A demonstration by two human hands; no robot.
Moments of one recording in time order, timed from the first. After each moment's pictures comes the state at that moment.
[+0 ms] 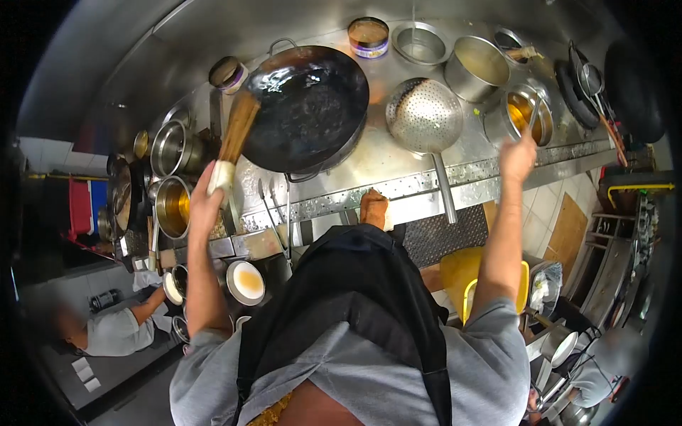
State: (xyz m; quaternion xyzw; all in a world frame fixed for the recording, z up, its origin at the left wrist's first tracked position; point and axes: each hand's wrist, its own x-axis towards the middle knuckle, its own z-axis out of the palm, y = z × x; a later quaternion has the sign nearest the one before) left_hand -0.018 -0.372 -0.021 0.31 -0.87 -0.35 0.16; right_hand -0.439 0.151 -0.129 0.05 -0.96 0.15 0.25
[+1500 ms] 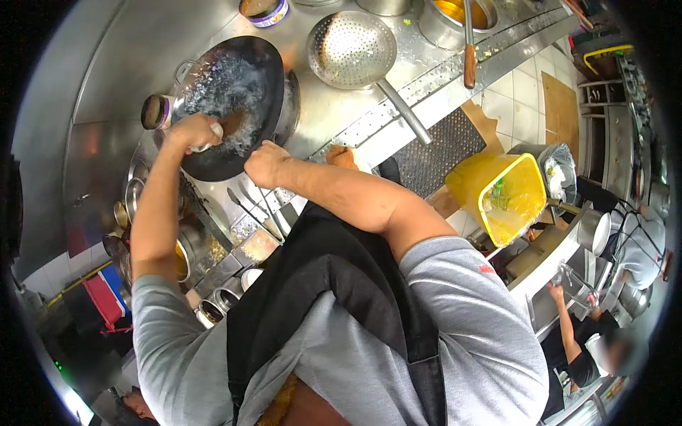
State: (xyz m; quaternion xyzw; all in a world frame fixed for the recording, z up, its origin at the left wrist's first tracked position) left_hand -0.279 -0.366 -0.035 0.12 -0.90 0.02 -0.42; right_hand -0.207 -0.178 -0.141 0.52 -0.81 0.17 -0.23
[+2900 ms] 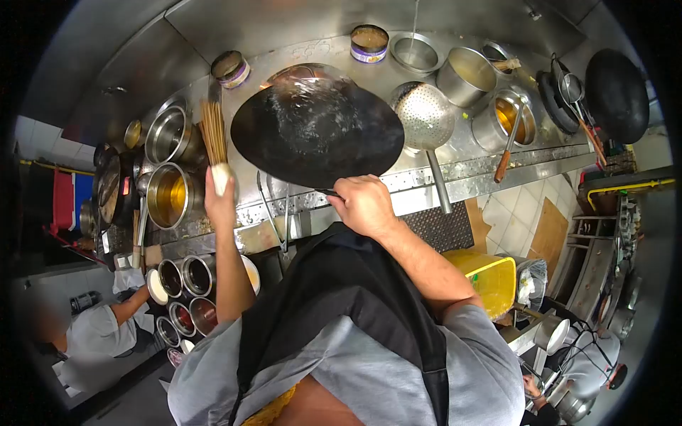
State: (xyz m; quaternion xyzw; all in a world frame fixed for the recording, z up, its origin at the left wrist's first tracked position) left_hand 0.022 -0.355 -0.095 0.42 -0.77 -0.35 0.34; right_hand -0.151 -0.077 -0.034 0.49 -0.81 0.32 -0.02
